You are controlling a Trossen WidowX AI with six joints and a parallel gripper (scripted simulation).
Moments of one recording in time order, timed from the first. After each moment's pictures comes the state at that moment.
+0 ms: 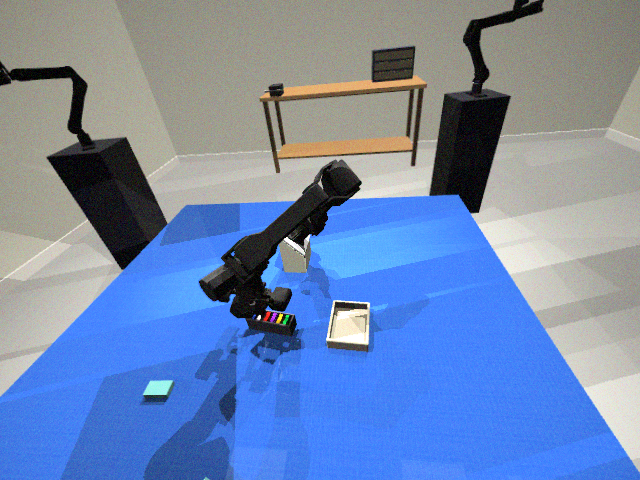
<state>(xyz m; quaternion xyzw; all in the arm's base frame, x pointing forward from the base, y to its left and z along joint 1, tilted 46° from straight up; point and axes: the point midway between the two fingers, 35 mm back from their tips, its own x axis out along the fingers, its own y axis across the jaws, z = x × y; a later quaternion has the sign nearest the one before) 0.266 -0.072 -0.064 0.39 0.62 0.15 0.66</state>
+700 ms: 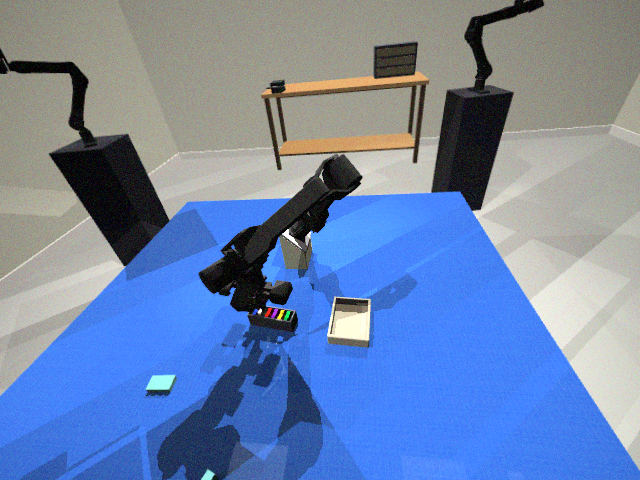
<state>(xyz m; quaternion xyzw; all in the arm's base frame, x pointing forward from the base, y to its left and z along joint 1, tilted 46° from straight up) 0.264 -0.079 -0.057 0.39 0.62 0.15 0.66</state>
